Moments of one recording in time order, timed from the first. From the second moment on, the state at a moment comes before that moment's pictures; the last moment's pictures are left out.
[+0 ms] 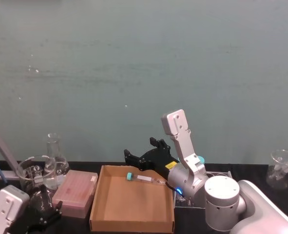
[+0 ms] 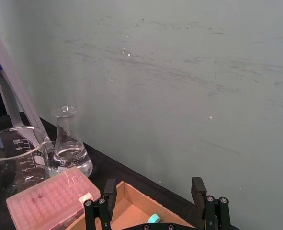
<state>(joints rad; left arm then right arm) -0.20 0.60 0.45 -1.41 -0.25 -0.12 0.03 0.69 0.03 -0.43 -0.94 0.15 0.07 0.25</state>
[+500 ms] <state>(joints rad) -0.20 0.60 0.45 -1.41 -0.25 -0.12 0.03 0.60 0.07 -0.36 -1.14 0.17 0.06 0.25</state>
